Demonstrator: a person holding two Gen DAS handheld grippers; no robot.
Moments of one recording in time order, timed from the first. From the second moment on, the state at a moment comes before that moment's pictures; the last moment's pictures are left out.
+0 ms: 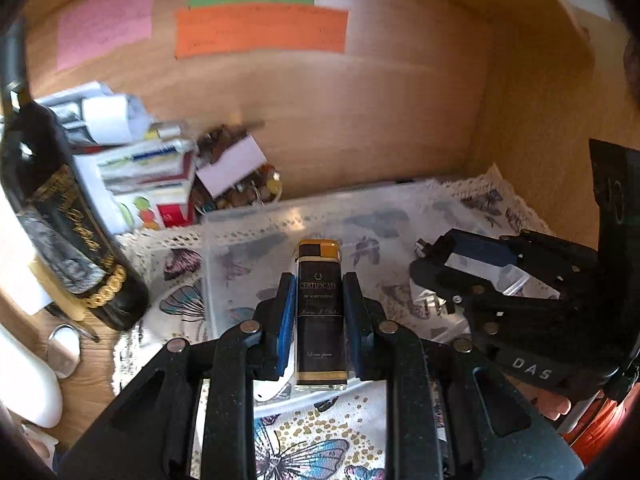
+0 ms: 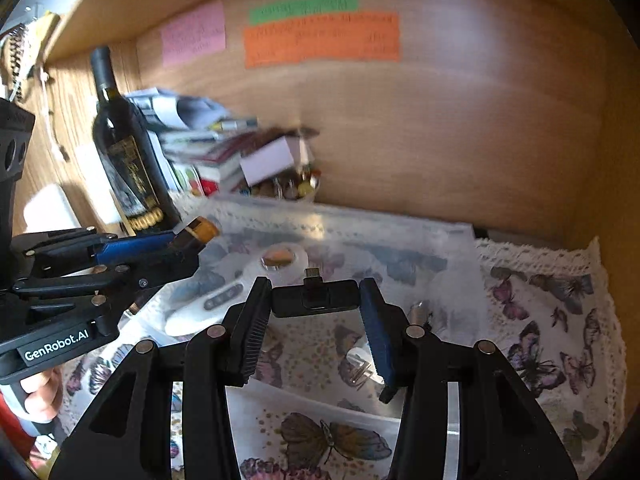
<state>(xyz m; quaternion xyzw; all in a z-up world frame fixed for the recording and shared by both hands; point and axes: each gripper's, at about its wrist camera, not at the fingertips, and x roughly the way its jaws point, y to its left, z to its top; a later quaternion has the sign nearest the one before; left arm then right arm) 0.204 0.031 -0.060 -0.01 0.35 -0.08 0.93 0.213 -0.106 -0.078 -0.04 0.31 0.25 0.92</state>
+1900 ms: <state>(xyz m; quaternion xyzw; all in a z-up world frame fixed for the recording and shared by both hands) 0.082 0.028 -0.092 0.02 0.35 -0.01 0.94 0.117 -0.106 -0.142 -0.05 0.40 0.34 0.85</state>
